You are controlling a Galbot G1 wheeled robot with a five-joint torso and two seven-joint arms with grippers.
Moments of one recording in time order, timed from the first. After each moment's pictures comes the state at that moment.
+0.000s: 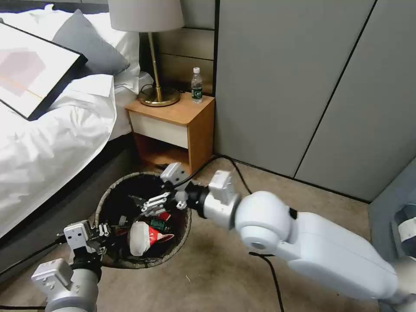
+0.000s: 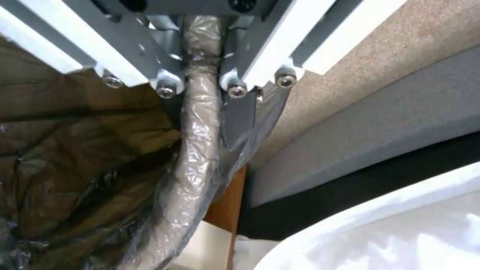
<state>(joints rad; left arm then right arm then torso) 1.81 -1.45 -0.68 -2.50 -0.39 0.39 -0.29 -0.43 0.94 -0.41 2.26 0.88 -0.48 0.15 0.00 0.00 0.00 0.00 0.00</state>
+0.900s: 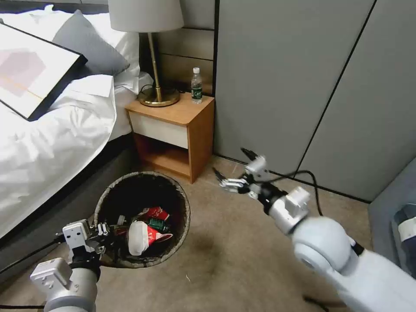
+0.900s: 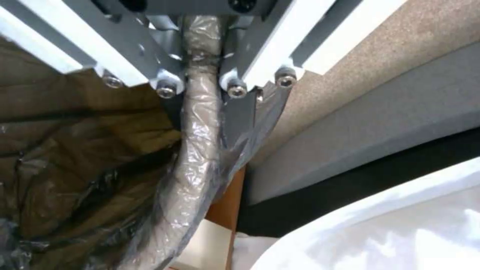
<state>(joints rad) 1.80 -1.45 -0.68 -2.50 -0.39 0.40 -0.30 -1.10 0.81 0.10 2.29 0.50 -0.25 0.21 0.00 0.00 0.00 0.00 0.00</state>
